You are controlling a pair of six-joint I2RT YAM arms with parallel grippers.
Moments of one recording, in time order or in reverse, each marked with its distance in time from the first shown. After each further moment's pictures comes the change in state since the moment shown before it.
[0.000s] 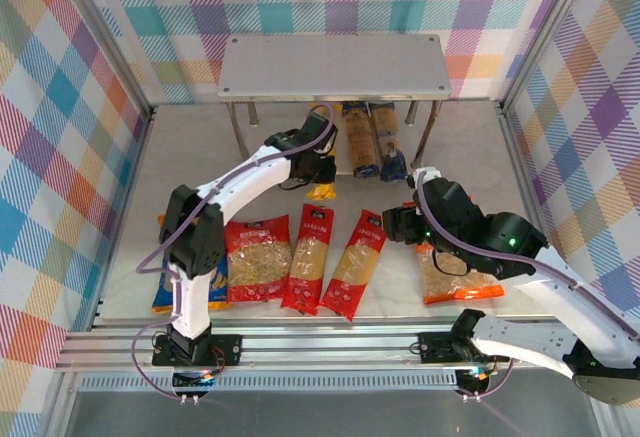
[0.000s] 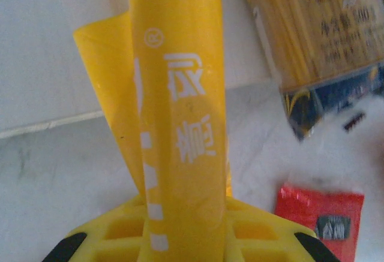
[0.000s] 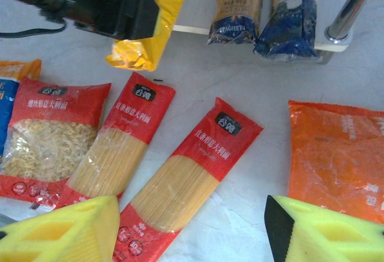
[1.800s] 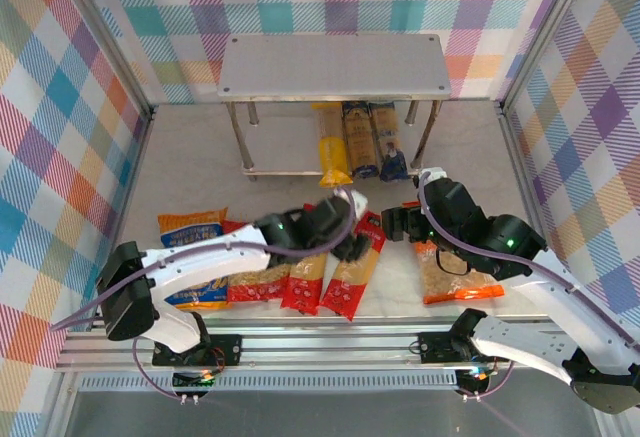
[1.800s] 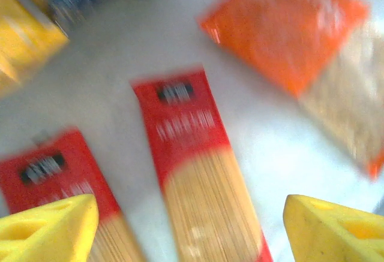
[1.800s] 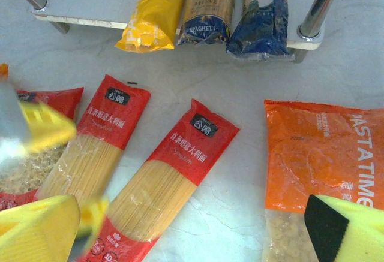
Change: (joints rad) left arm -0.494 -0.537 -0.642 0.279 -0.196 0.122; right arm -0.072 -0.029 -0.073 0.037 -0.002 -0.033
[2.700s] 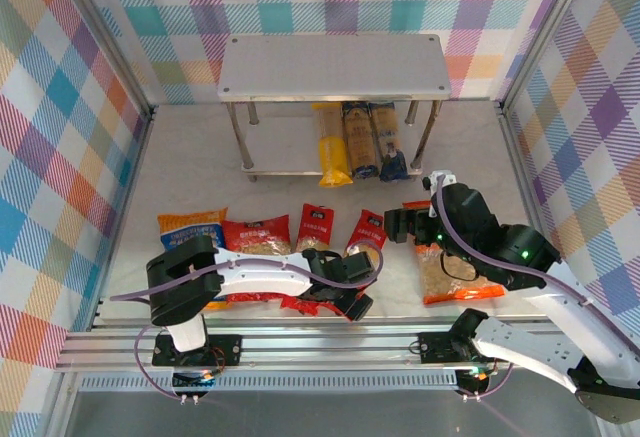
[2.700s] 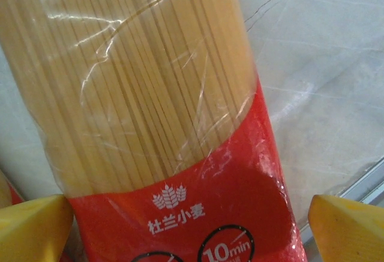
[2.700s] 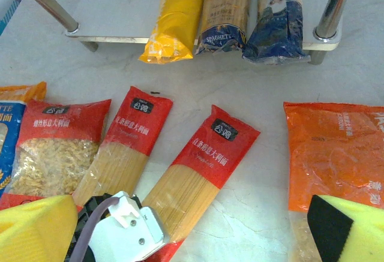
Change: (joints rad) left arm -0.138 0.269 -0.058 -0.076 0.107 -0.206; right arm -0.006 -0.076 -0.026 0.034 -0.045 0.051
